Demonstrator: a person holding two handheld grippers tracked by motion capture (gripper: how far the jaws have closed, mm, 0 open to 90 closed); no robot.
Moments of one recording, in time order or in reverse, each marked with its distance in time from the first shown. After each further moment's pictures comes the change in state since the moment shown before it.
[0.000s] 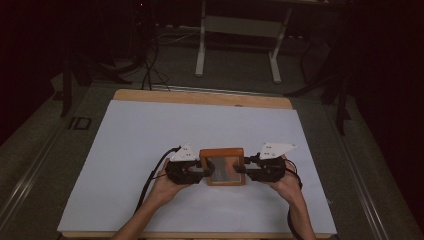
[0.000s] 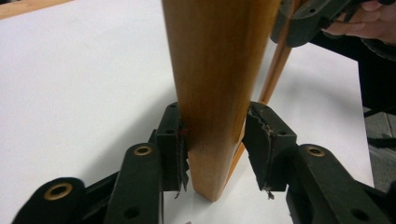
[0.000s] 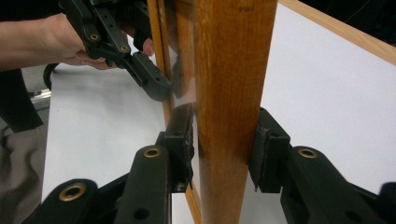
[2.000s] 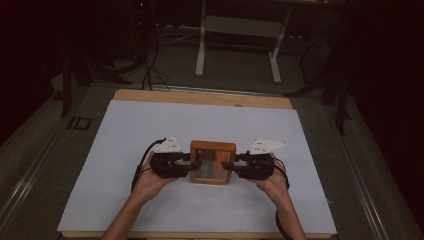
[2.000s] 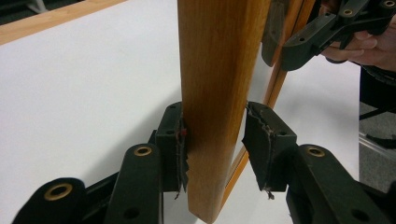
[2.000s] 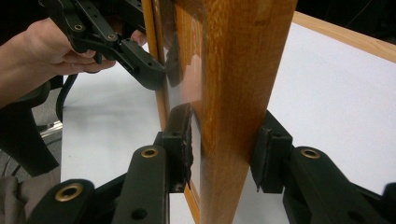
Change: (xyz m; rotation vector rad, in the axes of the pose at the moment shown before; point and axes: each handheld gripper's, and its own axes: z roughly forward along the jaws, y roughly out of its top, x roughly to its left) left arm 0.009 0.018 -0.048 0.026 0.054 -0.020; right arm 0.012 0.018 0.024 -0.066 0.008 0.101
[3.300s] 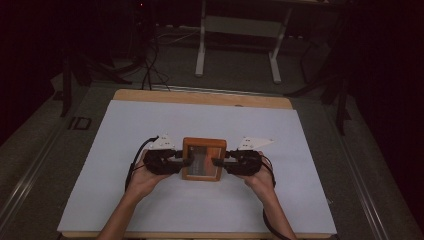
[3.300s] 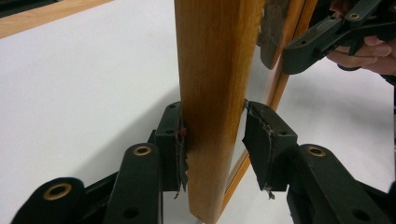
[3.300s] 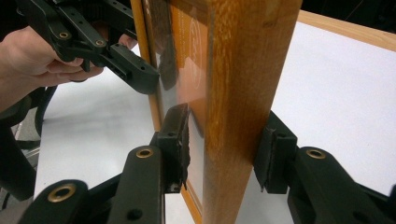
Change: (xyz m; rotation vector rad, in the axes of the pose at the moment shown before) left arm 0.022 -0.013 -0.002 0.020 0.058 -0.034; right arm -0.009 -0.004 0.036 -0.016 -0.016 0.056
